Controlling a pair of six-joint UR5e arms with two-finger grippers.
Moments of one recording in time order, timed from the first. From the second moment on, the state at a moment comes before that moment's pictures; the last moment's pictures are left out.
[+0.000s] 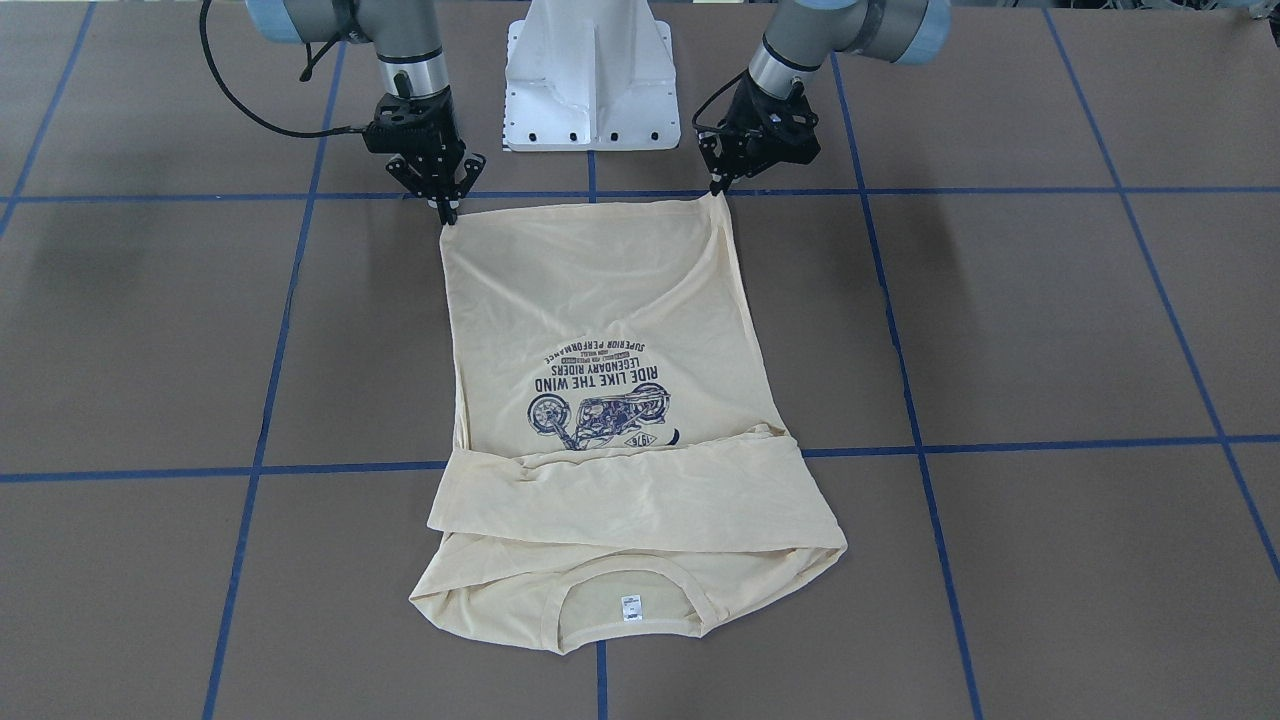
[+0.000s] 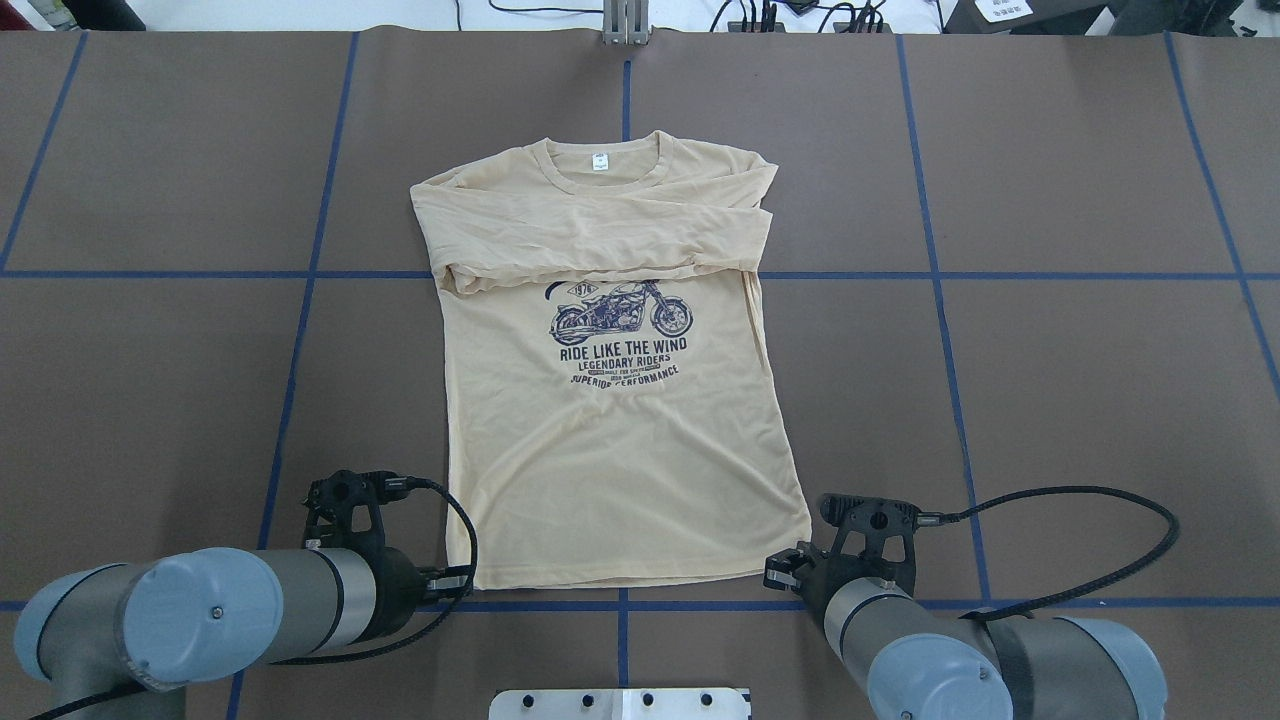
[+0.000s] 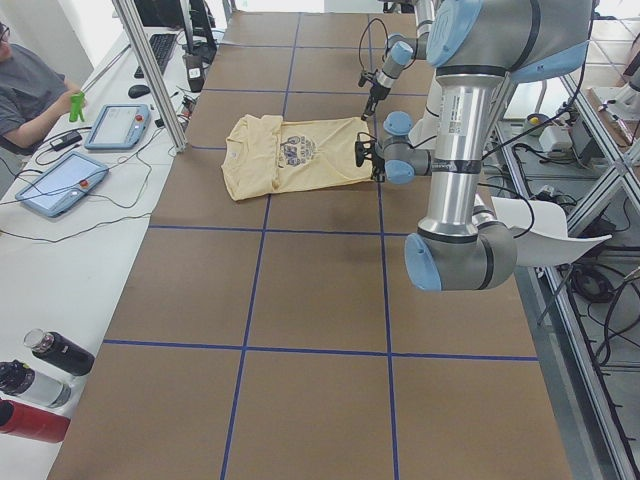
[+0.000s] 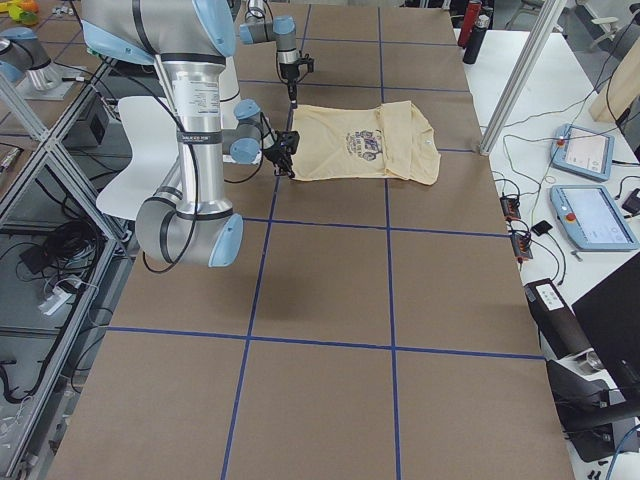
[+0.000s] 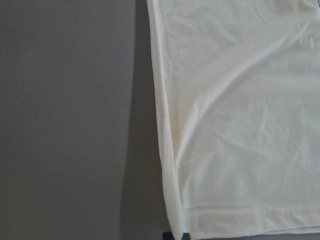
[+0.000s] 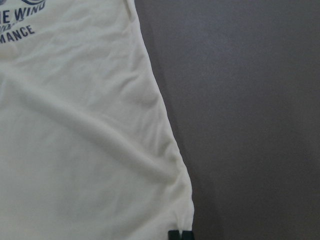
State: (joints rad) left arm -0.18 -1.72 -2.03 -2.06 -1.59 -1.56; right arm 0.06 -1.42 2.03 -1.35 1.21 1.64
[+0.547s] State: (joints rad) left arm -0.19 -1.70 -2.19 -1.98 -1.65 -1.55; right arm 0.08 -1.49 2.24 -1.36 1.28 1.64
